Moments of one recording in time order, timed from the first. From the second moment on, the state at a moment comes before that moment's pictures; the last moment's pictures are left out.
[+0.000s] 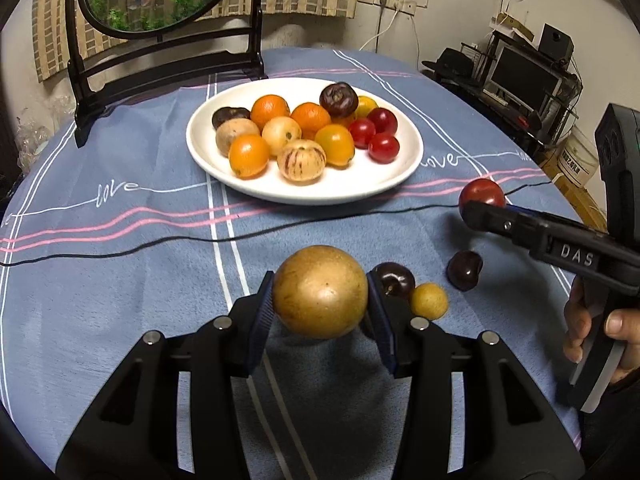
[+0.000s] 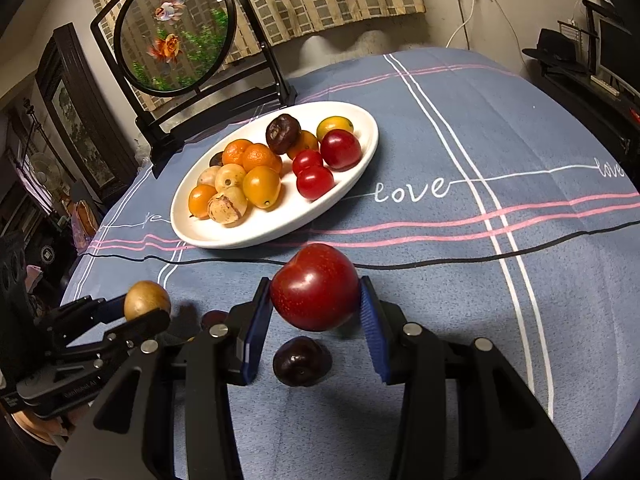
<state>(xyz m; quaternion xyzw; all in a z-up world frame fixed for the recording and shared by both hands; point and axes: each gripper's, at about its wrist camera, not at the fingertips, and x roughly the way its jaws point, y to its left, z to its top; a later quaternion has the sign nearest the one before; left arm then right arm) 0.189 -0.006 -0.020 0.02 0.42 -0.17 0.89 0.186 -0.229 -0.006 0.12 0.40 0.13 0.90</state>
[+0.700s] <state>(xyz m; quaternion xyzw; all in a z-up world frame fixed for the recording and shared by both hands) 0.249 -0.006 0.013 0.00 0.40 -0.14 0.91 0.225 -0.196 0.041 0.00 0.37 0.12 0.92</state>
